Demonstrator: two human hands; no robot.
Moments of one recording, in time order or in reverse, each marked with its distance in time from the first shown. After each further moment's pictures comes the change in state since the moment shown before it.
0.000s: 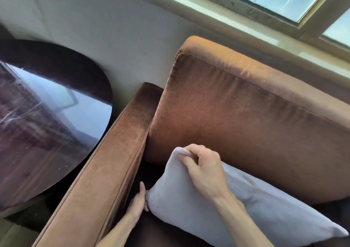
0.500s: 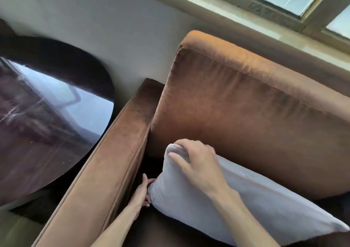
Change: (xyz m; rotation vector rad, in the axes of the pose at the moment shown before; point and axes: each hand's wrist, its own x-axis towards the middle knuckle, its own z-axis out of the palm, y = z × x) left_hand -0.015 0.026 0.000 -0.196 -0.003 0.004; right_hand 0.004 -0.002 0.013 -0.325 -0.121 -0.085
